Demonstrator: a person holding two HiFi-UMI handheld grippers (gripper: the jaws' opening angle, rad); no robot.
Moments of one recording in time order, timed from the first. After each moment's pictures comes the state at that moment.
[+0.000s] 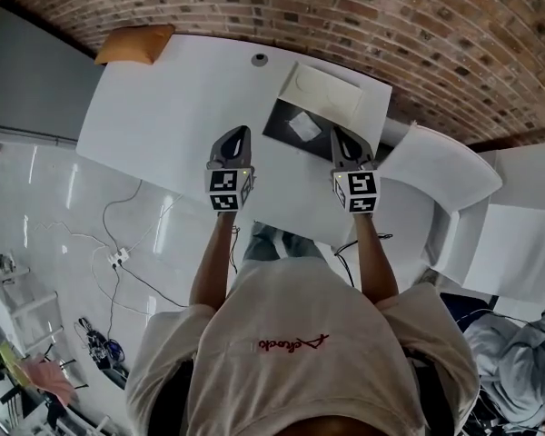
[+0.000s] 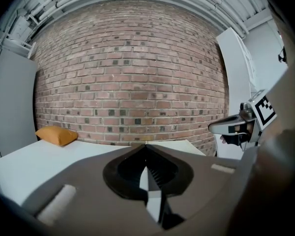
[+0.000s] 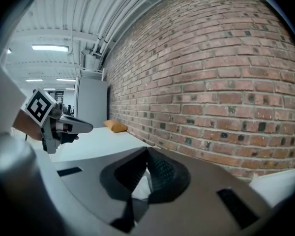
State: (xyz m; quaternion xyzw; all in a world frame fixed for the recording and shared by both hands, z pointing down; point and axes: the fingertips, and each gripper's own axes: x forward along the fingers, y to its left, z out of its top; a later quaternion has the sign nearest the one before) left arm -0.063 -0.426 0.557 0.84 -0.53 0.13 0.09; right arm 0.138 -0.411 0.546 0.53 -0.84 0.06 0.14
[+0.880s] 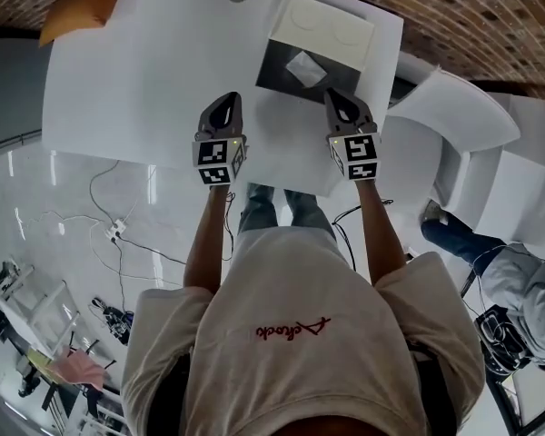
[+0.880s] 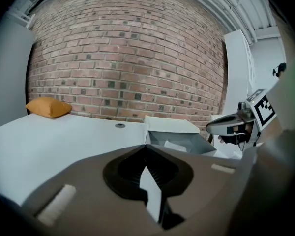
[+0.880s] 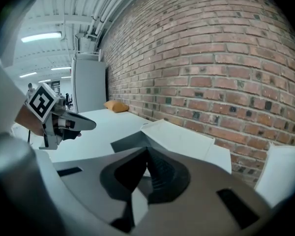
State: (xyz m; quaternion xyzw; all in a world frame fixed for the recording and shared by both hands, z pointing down) left arm -0.081 -0.427 0.661 0.85 -0.47 0.17 0.18; right arm 0.106 -0.404 0.638 0.52 -0.82 0.12 0.22
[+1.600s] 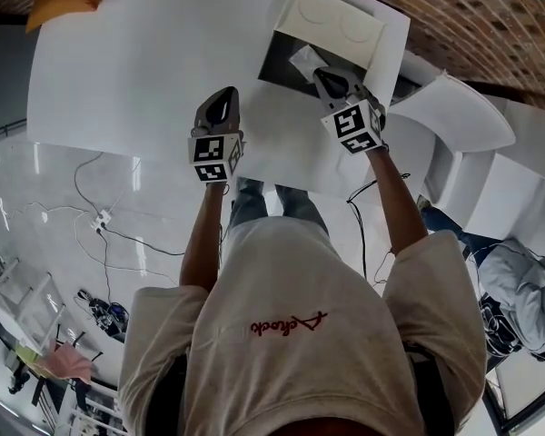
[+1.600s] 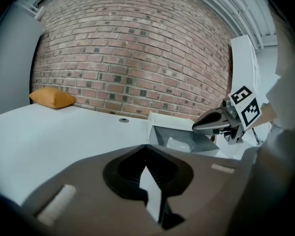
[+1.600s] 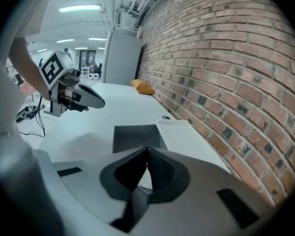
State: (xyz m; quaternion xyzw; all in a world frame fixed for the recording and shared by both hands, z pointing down) left arm -0.096 -0.429 0.685 0.84 -0.48 0.15 0.21; right arm 0.069 -0.444 0.669 0.36 -0.85 0.00 0.39
